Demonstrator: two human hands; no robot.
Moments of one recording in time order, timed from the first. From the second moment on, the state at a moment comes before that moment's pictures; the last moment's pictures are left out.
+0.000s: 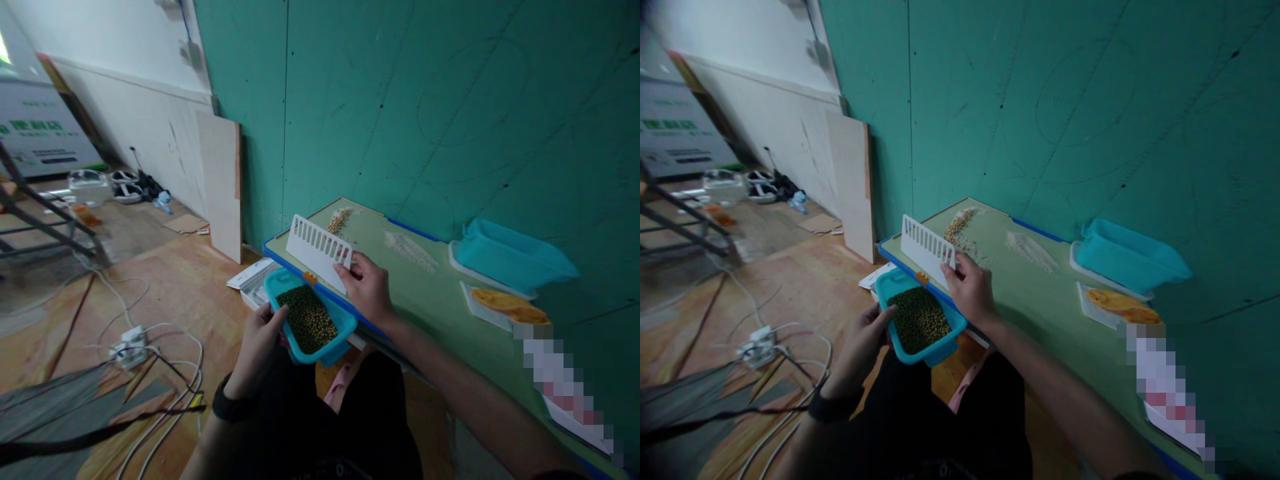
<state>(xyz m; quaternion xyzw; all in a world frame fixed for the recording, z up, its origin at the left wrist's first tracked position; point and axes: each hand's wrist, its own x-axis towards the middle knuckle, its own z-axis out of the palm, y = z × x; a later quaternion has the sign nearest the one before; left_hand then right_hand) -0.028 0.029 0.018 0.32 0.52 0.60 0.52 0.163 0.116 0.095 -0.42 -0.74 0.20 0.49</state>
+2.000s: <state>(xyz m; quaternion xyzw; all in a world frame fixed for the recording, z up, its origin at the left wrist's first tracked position) 0.030 -0.020 0.010 0.27 0.53 0.61 0.53 0.209 0.155 0.087 -0.47 -0.58 0.44 0.49</state>
